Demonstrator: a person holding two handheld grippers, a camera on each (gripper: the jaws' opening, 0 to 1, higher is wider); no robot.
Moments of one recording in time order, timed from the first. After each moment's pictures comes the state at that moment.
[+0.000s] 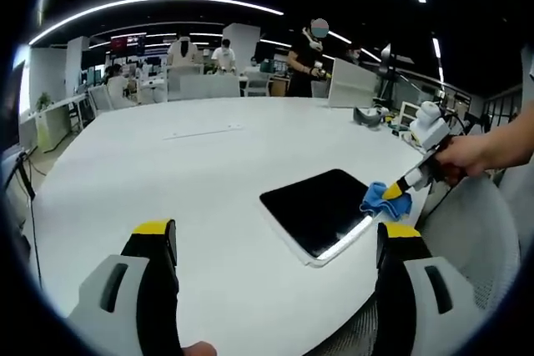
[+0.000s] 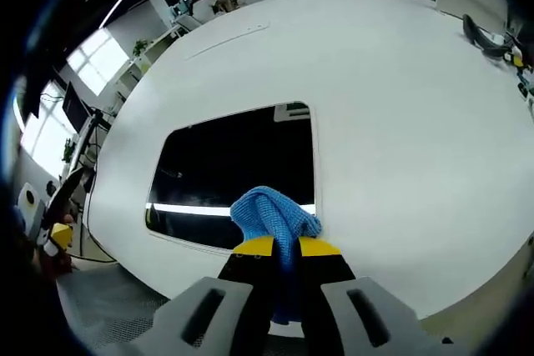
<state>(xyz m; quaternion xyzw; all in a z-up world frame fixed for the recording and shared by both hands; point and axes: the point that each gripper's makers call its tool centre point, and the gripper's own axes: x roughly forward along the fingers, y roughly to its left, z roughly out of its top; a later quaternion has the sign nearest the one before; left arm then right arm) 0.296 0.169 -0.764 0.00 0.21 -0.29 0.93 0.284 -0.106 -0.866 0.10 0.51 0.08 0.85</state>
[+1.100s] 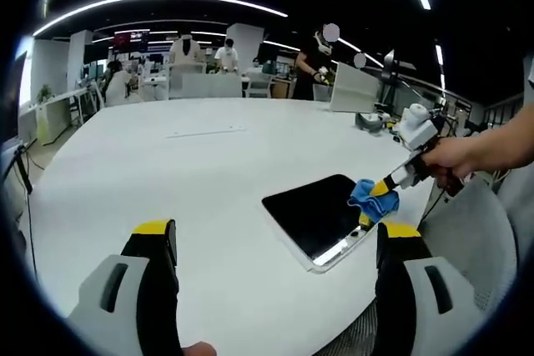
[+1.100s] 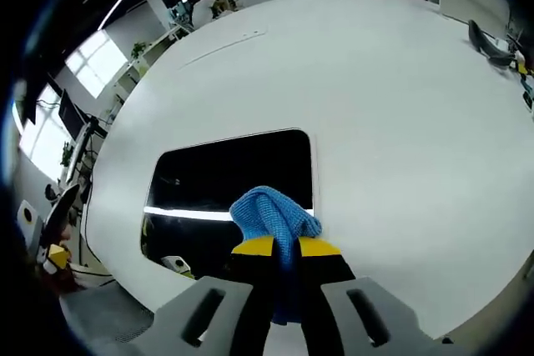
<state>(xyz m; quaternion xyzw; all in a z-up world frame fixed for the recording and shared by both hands) 0.304 0.172 -0.763 -0.02 0.21 -0.29 0.93 0.325 -0.108 -0.865 0.10 0.51 0.08 0.85</state>
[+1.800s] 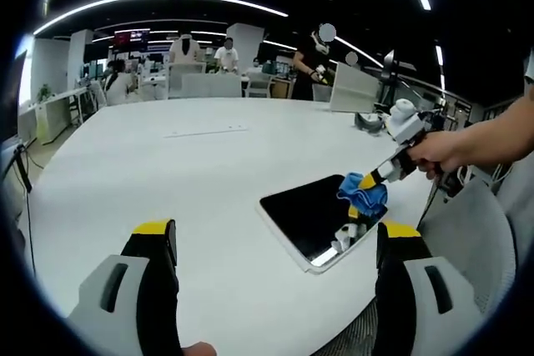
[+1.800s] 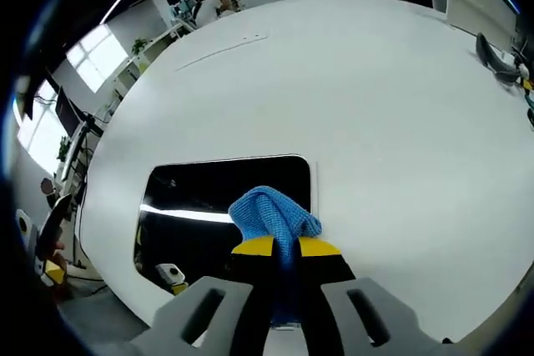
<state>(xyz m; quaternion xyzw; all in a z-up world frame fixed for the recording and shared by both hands) 0.303 0.168 -0.762 -0.02 0.21 -0.29 0.93 0.358 -0.110 -0.865 0.07 0.50 0.08 0.86</state>
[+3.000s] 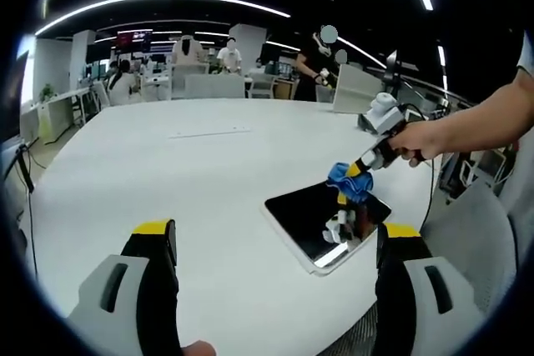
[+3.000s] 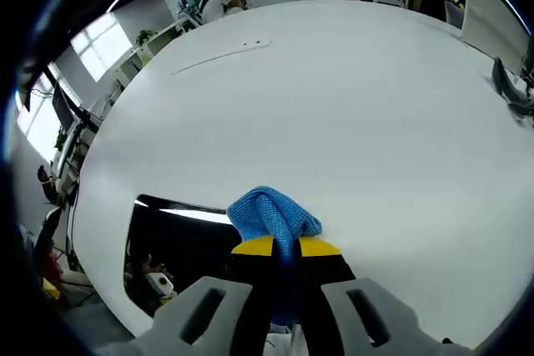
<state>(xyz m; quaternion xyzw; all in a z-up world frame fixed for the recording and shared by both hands) 0.308 0.174 -0.760 -0.03 0.21 -0.28 0.94 0.411 -0.117 -0.866 0.05 0.50 0.09 0.86</state>
